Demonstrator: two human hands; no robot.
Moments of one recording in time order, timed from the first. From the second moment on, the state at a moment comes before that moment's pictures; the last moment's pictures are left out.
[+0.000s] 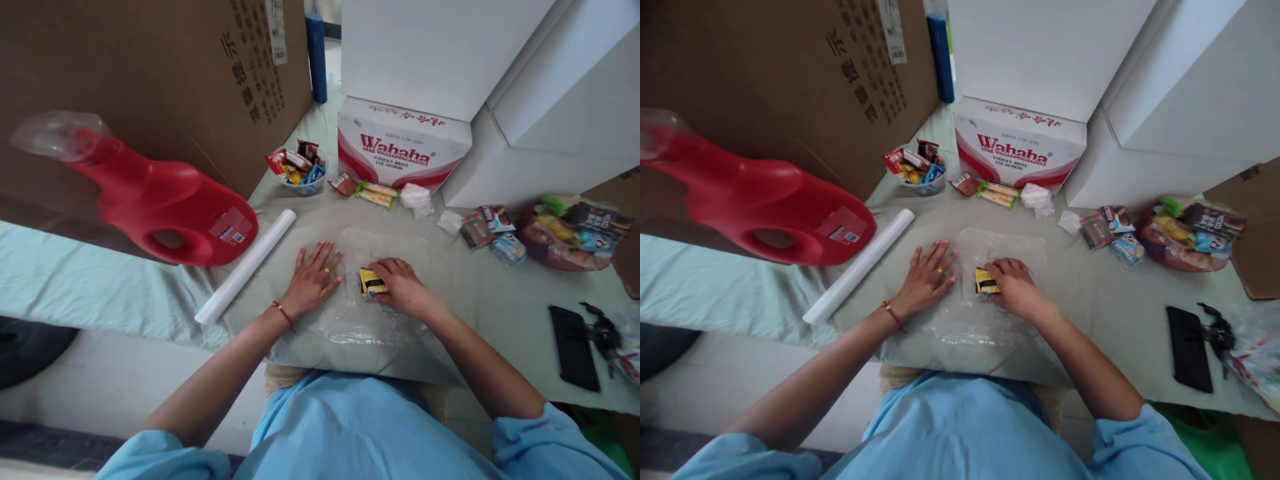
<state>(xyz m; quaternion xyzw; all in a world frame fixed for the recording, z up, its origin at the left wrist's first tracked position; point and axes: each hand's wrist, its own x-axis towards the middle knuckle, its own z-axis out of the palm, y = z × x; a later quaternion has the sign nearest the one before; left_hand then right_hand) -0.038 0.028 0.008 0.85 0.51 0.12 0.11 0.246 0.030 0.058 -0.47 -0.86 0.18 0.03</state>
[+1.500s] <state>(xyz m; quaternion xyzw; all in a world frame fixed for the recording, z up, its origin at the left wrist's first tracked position) 0.033 -0.022 0.054 0.82 0.41 0.37 0.10 0.257 0.029 0.040 -0.43 -0.82 0.30 0.21</state>
